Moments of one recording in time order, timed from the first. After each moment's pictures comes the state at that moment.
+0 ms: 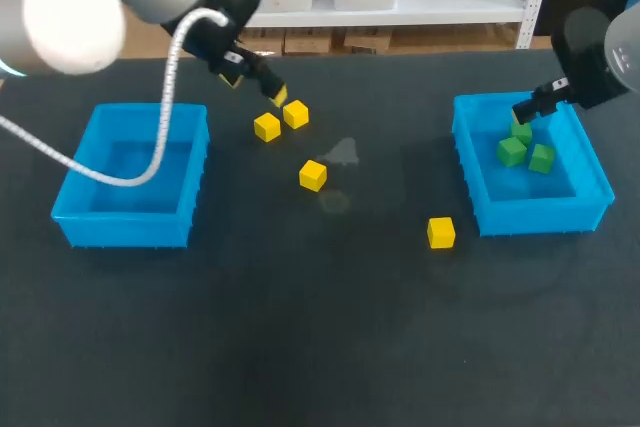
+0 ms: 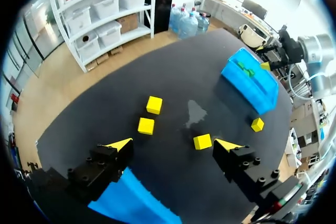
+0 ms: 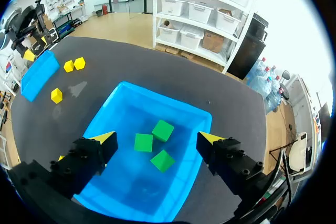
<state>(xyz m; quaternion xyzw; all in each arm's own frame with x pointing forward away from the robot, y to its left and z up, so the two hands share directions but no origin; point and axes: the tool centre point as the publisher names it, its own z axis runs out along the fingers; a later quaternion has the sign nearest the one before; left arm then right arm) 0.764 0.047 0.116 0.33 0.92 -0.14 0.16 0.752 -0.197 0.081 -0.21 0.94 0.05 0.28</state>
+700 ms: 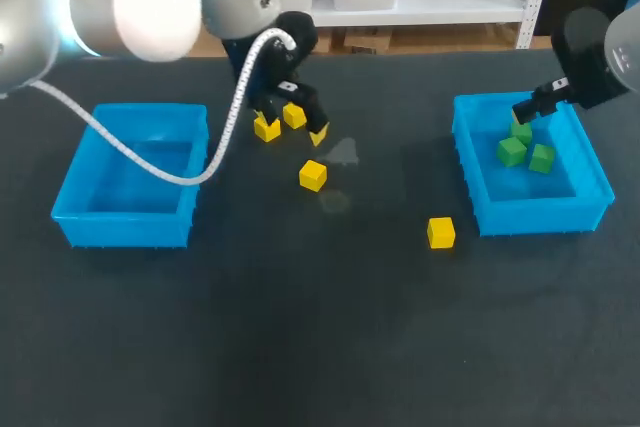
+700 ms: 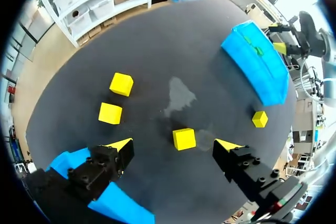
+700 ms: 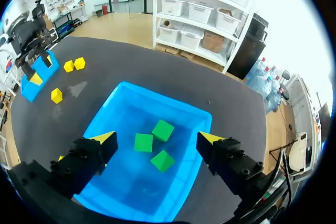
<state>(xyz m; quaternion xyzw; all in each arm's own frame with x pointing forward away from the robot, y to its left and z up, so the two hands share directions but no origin) 0.738 -0.001 0.067 0.32 0.94 -0.11 0.05 0.752 -0.197 0.081 -0.21 0.94 0.05 0.28</state>
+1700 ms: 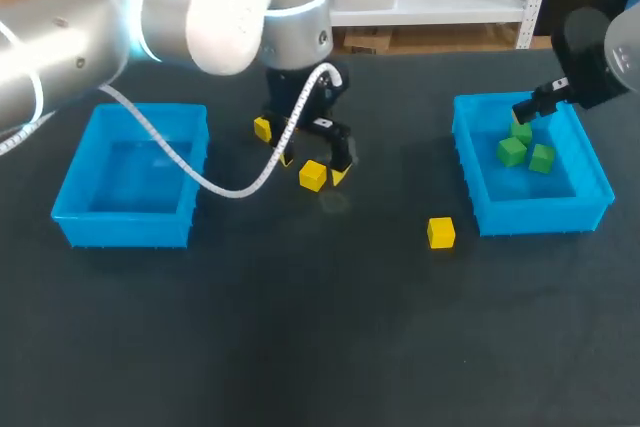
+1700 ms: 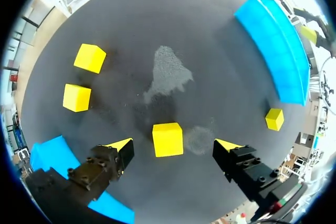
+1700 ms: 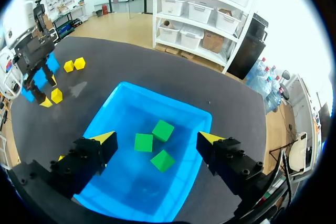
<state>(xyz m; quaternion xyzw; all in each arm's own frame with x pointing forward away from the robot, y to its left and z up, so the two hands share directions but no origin) 0.711 -0.024 0.015 0.30 0.95 -0.06 -0.04 0.752 -0.197 0.081 -0.21 0.94 0.05 0.28</state>
